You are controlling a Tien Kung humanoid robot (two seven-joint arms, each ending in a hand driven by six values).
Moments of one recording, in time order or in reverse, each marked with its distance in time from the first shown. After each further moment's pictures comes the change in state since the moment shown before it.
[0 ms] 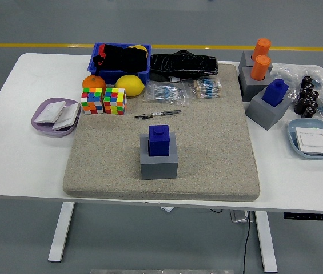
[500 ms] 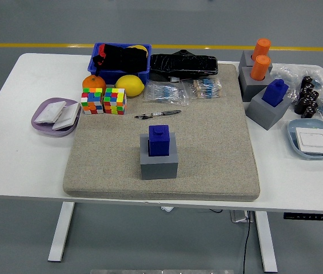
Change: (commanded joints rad) left arm -0.001 0.001 -0.005 0.000 0.001 -0.001 0.003; right arm 0.002 0.001 0.007 0.000 -0.001 0.006 0.004
